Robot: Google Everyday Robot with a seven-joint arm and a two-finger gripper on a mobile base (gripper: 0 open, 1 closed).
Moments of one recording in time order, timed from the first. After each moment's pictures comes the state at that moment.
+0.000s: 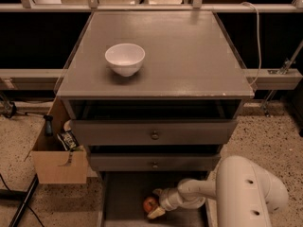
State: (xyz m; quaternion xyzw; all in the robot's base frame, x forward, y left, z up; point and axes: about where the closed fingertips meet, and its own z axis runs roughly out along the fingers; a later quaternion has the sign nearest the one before) arm 0.496 -0.010 0.136 -0.58 0.74 0.24 0.25
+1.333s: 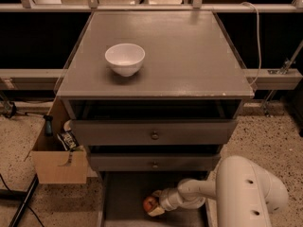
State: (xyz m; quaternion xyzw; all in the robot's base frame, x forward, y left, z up) arm 0.496 -0.010 0.136 -0.58 0.74 0.24 0.25
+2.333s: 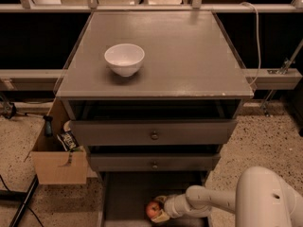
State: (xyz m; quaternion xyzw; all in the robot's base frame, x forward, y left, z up) arm 0.467 -0.021 0.154 -0.59 0.71 0.26 0.28
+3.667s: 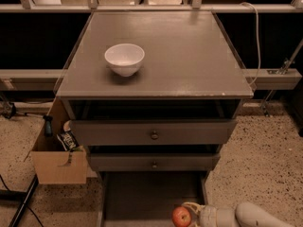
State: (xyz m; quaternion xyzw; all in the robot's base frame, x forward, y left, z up) arm 0.383 -0.135 0.326 -0.59 0.68 0.23 0.37
